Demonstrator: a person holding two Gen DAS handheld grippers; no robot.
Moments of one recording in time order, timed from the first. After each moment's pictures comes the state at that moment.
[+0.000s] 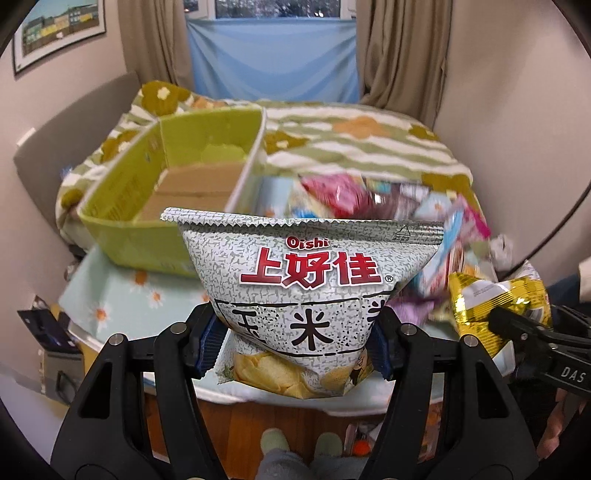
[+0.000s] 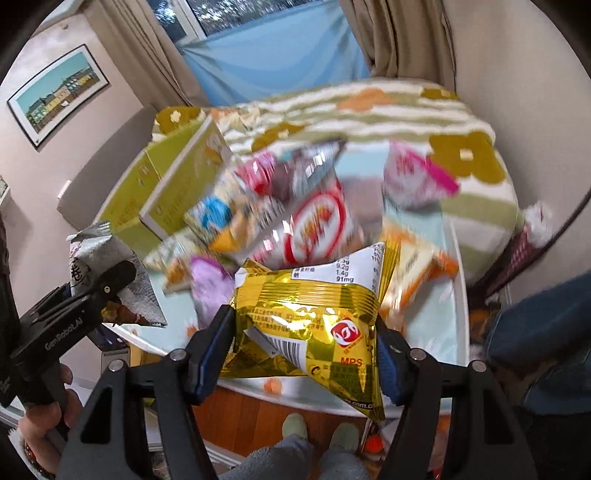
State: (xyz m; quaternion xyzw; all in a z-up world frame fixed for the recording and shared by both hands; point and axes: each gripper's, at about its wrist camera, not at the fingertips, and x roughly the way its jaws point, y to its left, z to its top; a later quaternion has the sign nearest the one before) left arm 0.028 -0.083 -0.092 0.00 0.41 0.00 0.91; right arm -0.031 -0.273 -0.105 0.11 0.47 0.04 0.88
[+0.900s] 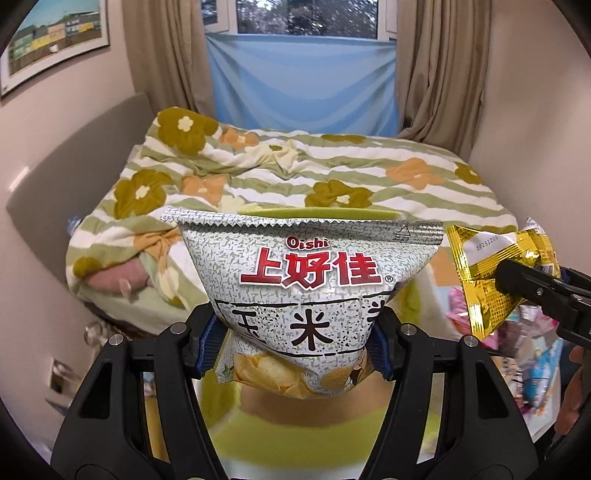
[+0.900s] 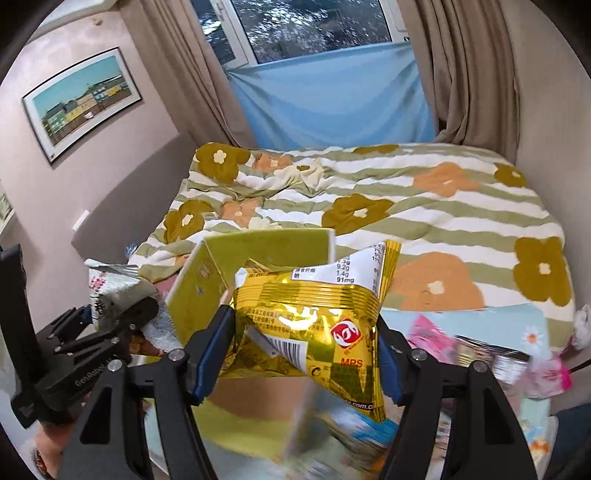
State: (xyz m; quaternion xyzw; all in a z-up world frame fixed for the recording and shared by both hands) left arm 0.255 0.135 -0.035 0.02 0.40 -0.01 0.92; right arm 0.225 -0.064 -0.044 0.10 0.42 0.07 0.90
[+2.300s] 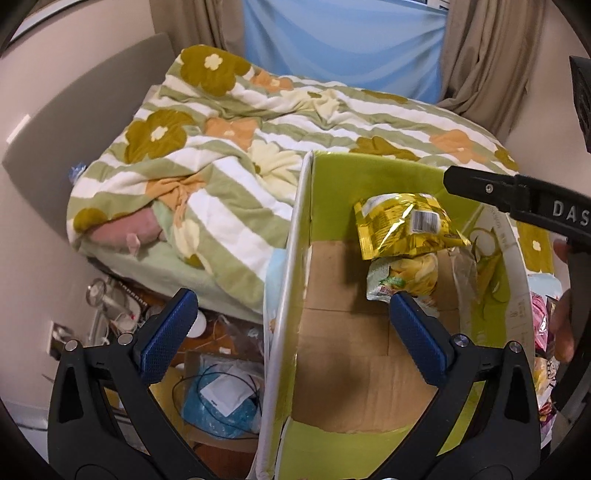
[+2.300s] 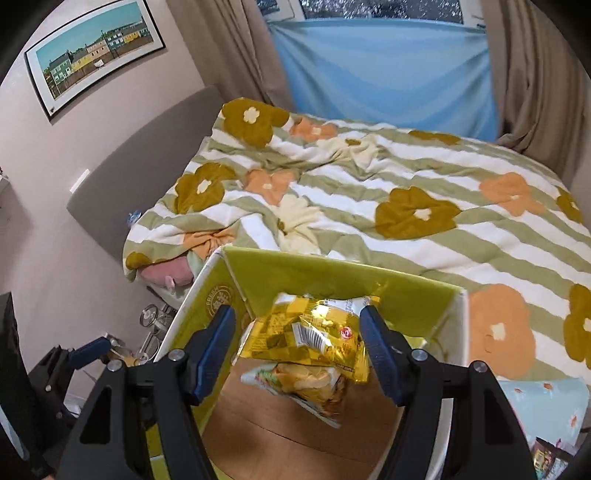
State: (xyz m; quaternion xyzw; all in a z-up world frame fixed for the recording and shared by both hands) left arm 0.296 0.210 -0.100 -0.02 0.48 0.04 0.88; right arm 0.368 0.028 -0.107 0.04 0.47 0.15 0.87
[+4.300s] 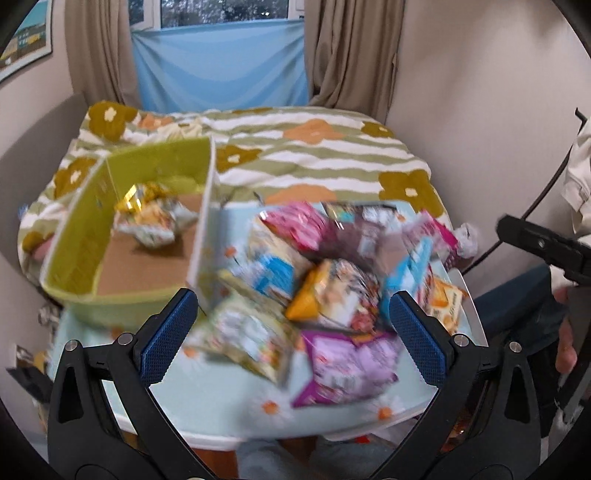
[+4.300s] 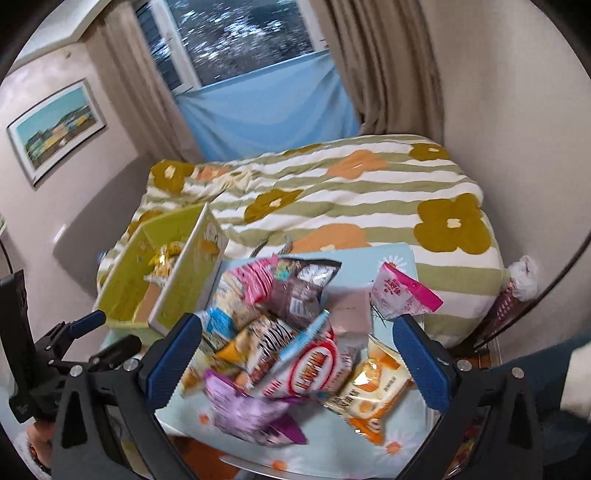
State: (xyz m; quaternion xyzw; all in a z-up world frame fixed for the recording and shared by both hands) left arm 0.070 -0.099 -0.070 0.01 0.42 -0.11 0.90; right arm 0.025 -0.288 -0.046 0.10 0.40 0.03 0.91
